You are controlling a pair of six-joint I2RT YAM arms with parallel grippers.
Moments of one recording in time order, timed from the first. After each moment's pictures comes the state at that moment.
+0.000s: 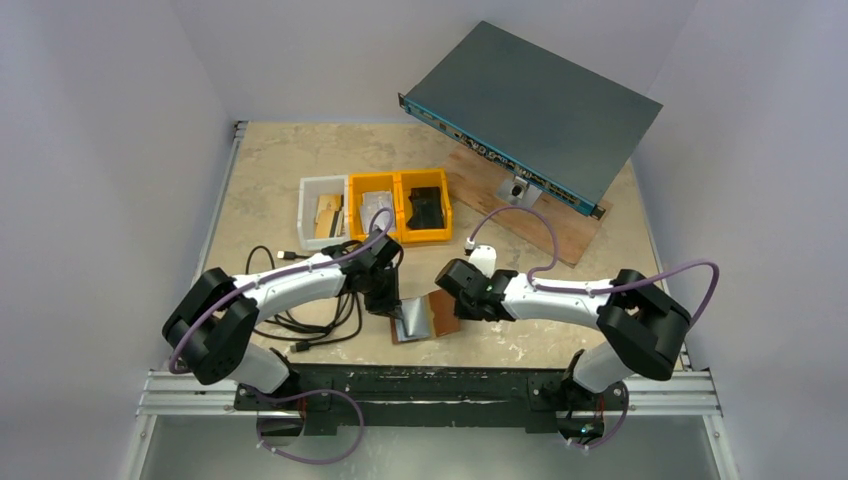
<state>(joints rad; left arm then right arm) -0.74 1.47 0.80 -0.52 0.18 -0.82 0.99 1.50 0.75 -0.44 0.40 1.03</state>
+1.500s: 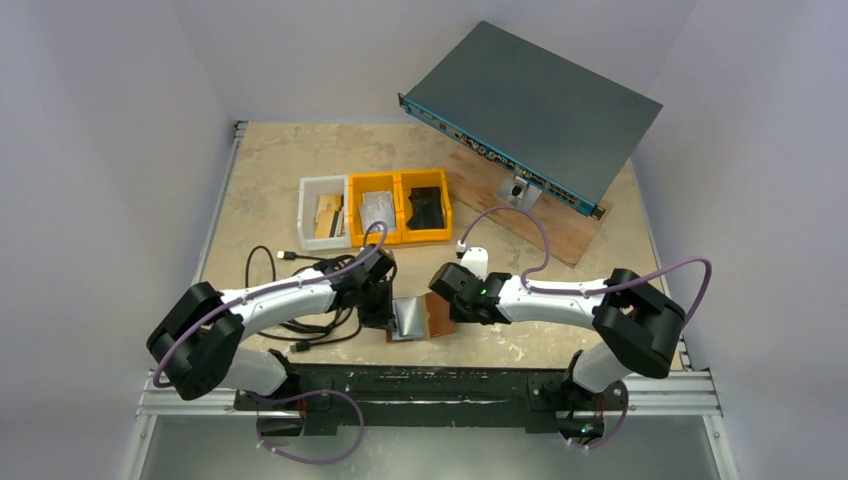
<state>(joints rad) -0.78 1.36 0.68 -0.49 0.16 -0.85 1.04 1.53 0.78 -0.43 0.40 1.00</state>
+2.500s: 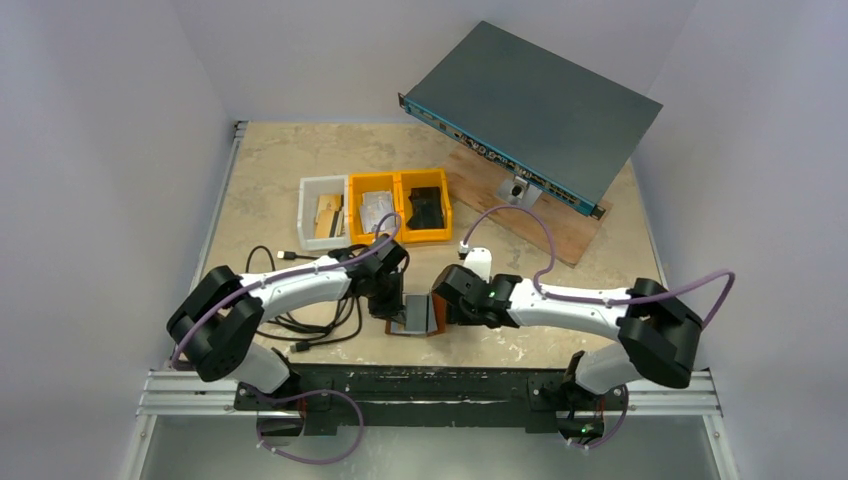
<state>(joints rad) -0.79 1.48 0.80 -0.50 0.17 -0.84 1.07 1.45 0.79 -0.51 0.40 1.01</state>
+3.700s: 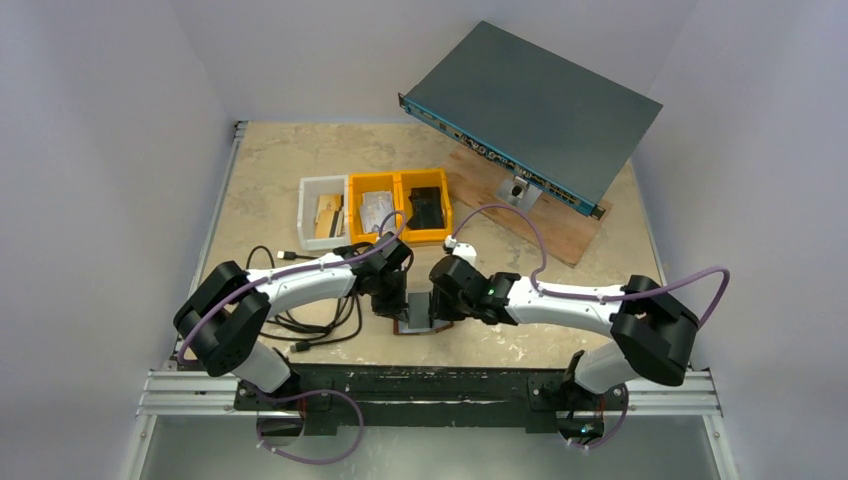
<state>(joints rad) -0.79 1.53 0.83 -0.50 0.15 -0.83 1.06 1.45 0.80 -0.27 0.20 0.98</state>
